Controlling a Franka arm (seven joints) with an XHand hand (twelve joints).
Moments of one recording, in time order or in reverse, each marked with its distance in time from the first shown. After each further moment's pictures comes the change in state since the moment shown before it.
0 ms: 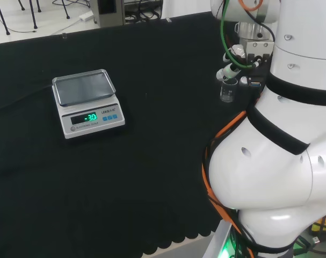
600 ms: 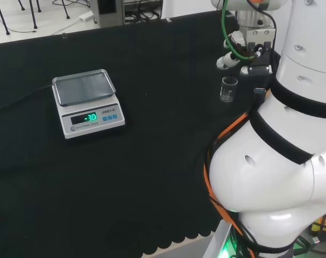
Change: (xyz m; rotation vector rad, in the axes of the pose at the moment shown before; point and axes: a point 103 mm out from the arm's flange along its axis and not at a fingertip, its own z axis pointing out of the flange) arm 0.006 -0.016 -0.035 -0.064 -0.051 -0.004
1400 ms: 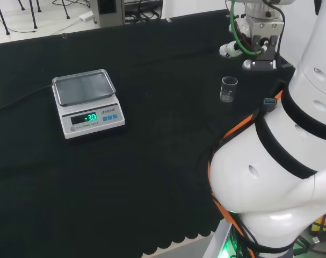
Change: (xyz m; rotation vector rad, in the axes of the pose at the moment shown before) arm 0.003 -0.034 -0.039 -0.138 0.043 0.046
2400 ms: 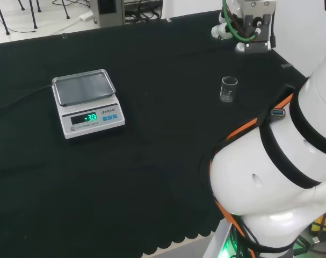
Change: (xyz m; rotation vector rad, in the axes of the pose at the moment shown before) arm 0.032 -0.016 -0.056 -0.036 -0.050 -0.053
